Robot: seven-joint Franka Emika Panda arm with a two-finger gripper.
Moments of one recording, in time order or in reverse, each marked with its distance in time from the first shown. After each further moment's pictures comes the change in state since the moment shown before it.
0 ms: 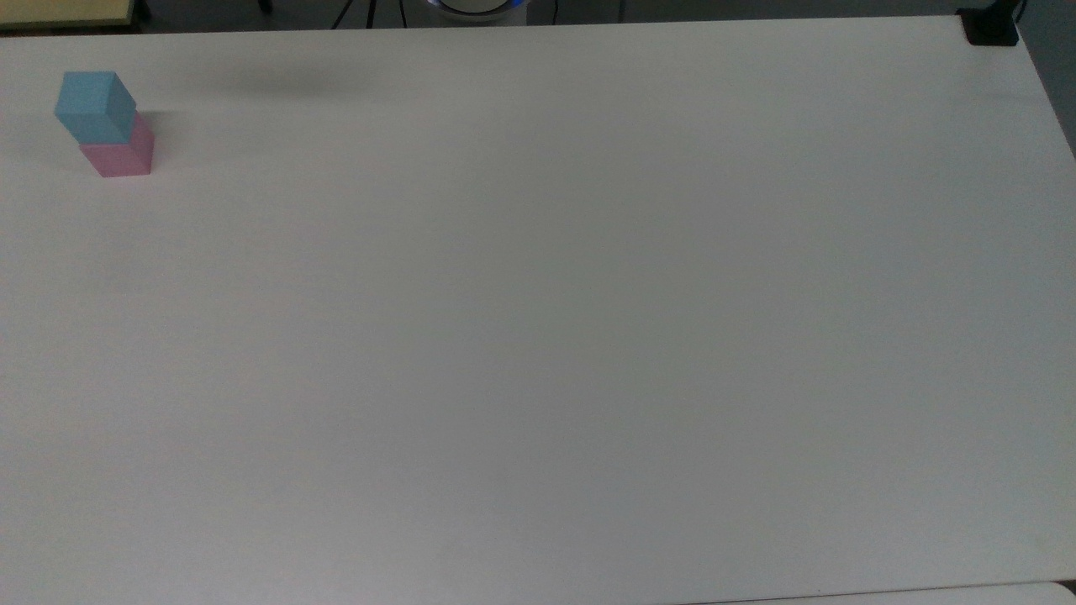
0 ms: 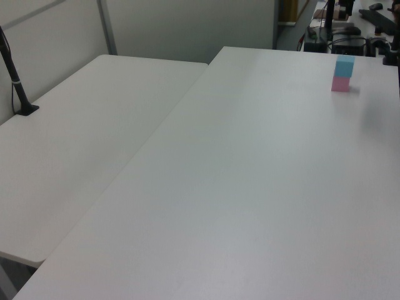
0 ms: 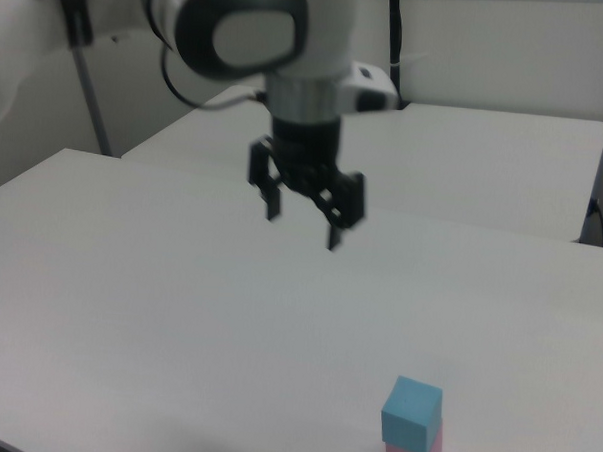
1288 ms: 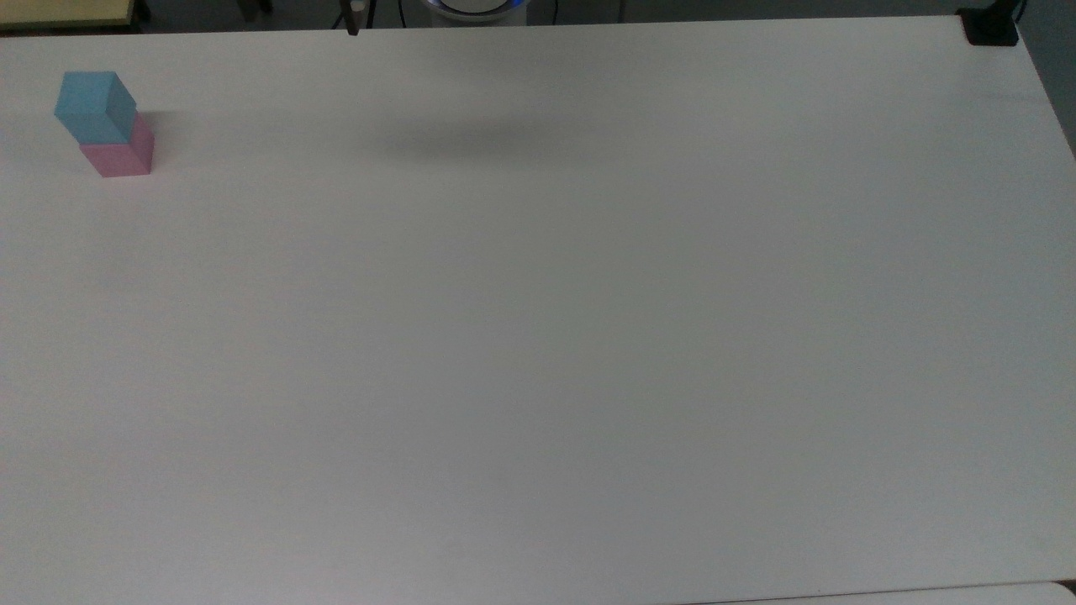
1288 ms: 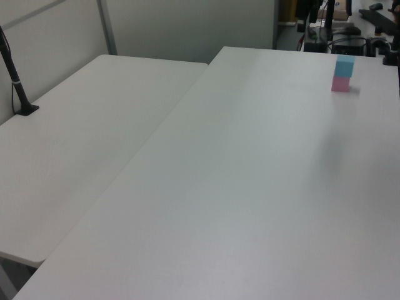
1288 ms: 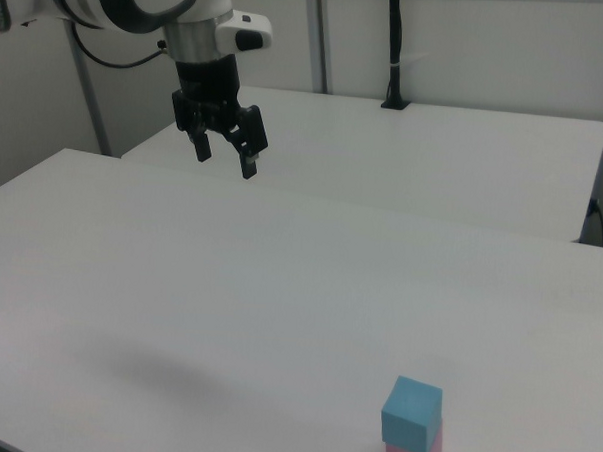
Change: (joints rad) arm 0.431 -0.027 -0.041 -0.018 -0.087 0.088 0.427
